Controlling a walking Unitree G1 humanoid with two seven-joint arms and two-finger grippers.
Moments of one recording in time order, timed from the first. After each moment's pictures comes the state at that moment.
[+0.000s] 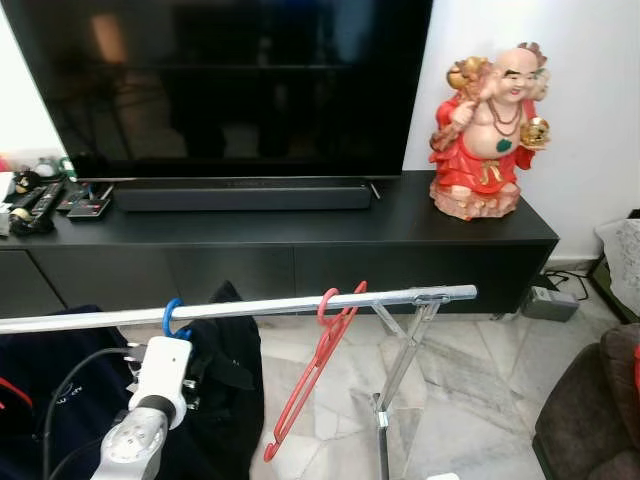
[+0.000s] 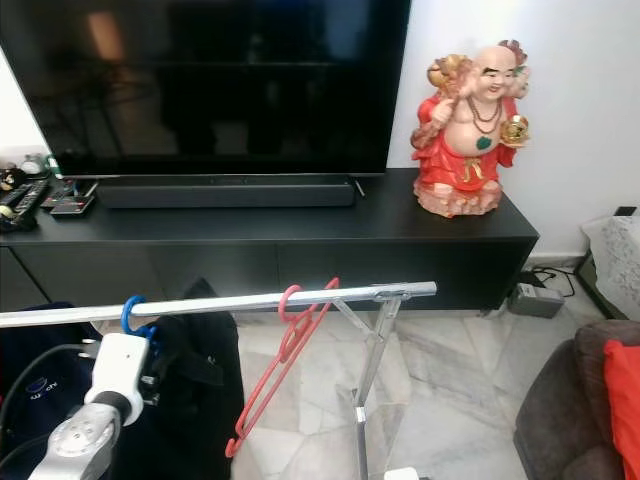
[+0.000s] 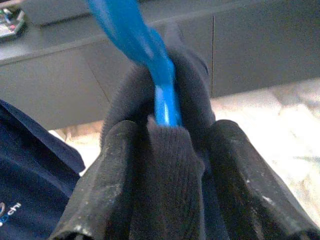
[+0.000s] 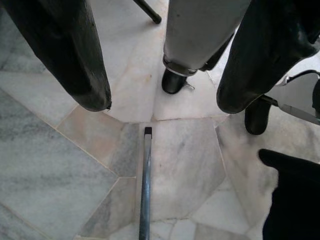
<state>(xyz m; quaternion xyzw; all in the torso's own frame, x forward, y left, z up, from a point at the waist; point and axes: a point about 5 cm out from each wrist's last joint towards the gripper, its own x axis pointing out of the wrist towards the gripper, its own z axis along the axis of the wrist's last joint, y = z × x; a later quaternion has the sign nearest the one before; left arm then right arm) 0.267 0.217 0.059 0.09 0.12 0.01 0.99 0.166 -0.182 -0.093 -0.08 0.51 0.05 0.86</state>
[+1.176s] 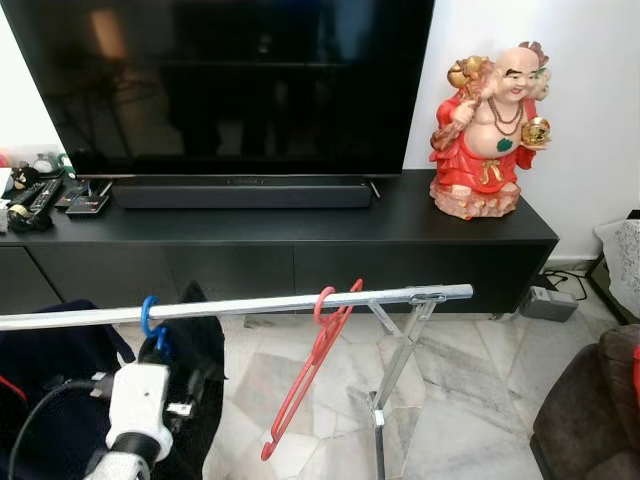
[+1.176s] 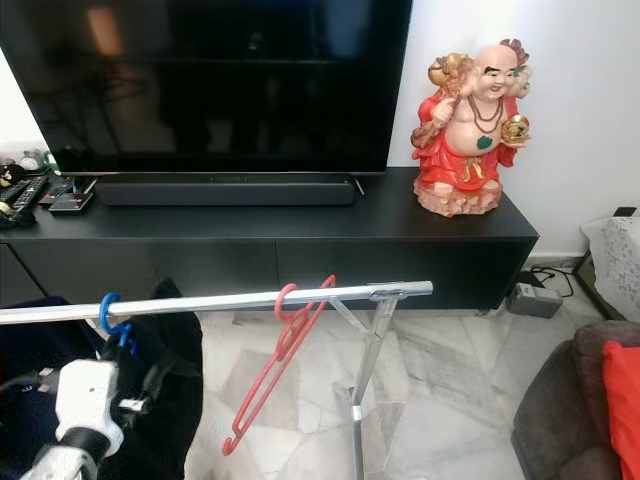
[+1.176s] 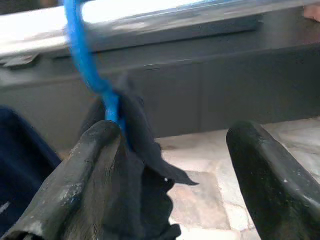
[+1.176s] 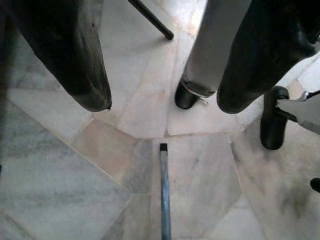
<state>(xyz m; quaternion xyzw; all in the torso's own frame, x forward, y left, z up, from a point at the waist) 0.213 0.215 0.080 0.06 0.03 0.03 1.00 0.150 -0.205 -0.096 -0.08 0.52 0.04 0.85</state>
